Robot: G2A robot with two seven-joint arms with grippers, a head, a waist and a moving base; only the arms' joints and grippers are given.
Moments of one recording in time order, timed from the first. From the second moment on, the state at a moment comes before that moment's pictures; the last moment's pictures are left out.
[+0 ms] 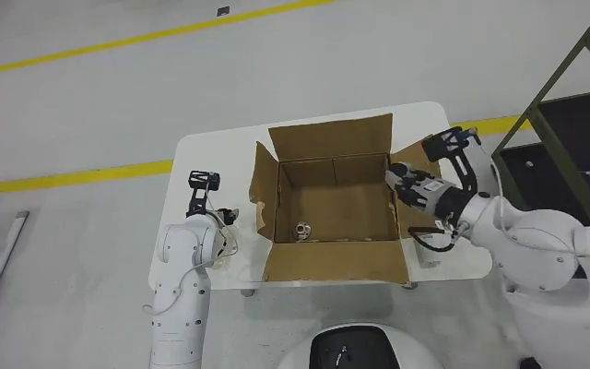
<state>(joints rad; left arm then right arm) 1.00 -1.34 -1.47 -1.56 1.59 -0.07 -1.08 -1.15 -1.28 1.43 -2.05 -0.70 0.01 0.99</state>
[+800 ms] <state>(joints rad) 1.00 -1.34 -1.47 -1.56 1.59 -0.07 -1.08 -0.72 -1.36 0.96 -1.44 -0.66 0.12 1.08</state>
